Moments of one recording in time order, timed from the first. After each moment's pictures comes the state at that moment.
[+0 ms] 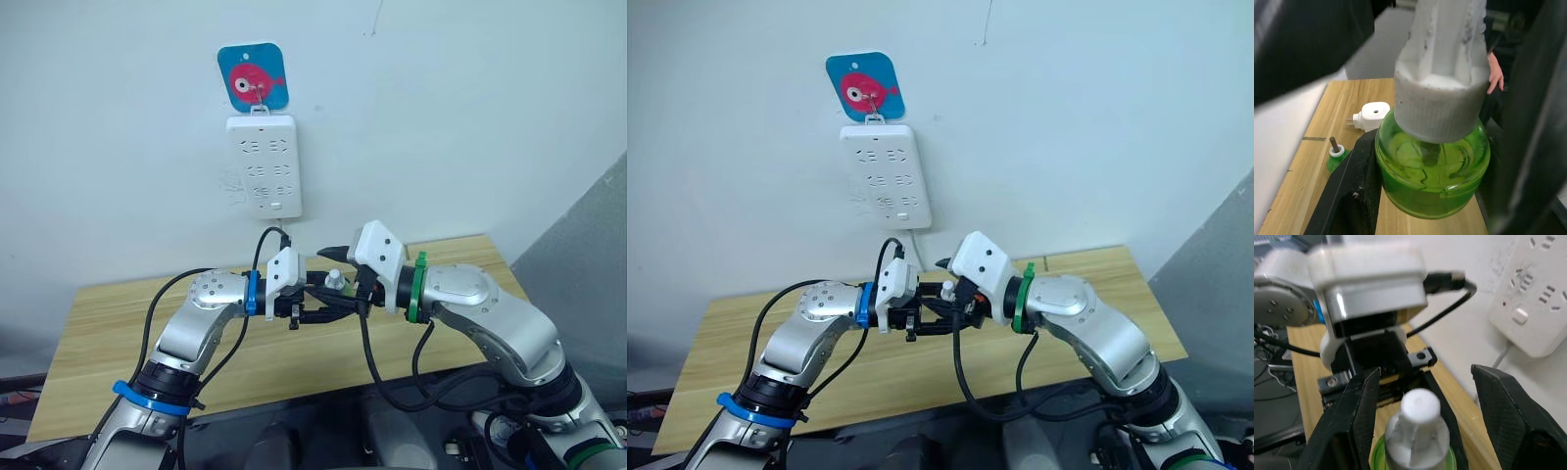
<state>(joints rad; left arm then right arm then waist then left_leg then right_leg) -0.36 0.50 -0.21 -0.07 -0.34 0.19 -1.19 -0.50 -0.46 0.38 -0.59 0.37 0.81 0.57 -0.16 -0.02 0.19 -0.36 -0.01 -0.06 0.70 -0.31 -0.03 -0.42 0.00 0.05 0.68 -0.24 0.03</state>
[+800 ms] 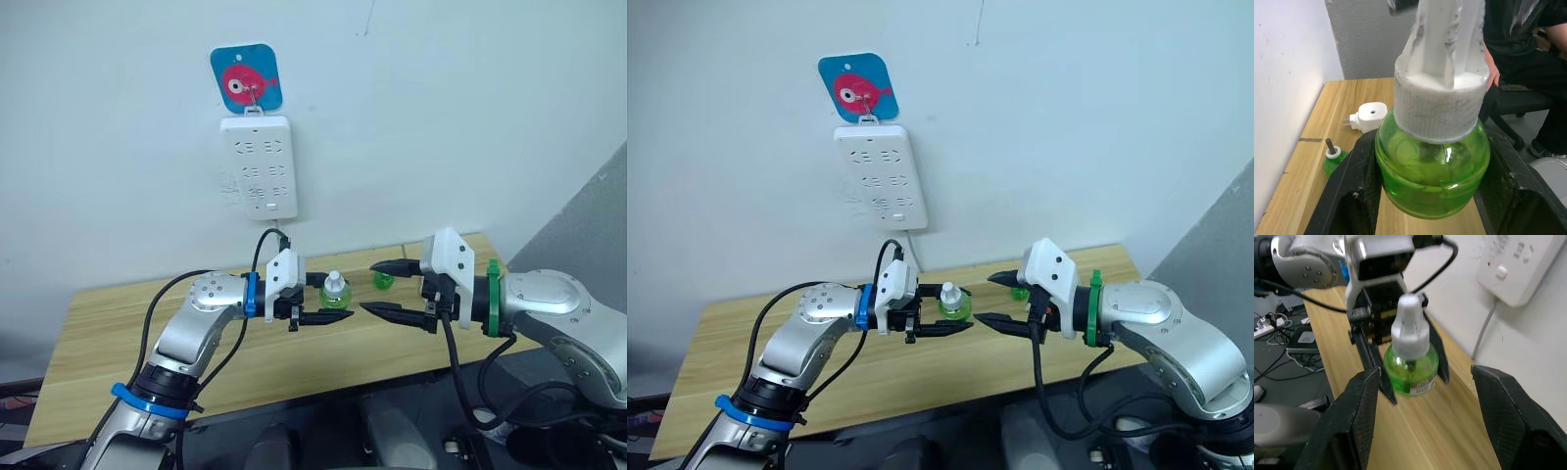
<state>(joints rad) -0.35 0.51 -0.21 -0.08 -0.34 0.19 -1.19 -0.39 -0.69 0.09 -0.73 0.62 0.87 0.72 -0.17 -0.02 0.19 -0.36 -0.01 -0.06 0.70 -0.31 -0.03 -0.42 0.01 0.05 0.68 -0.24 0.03</state>
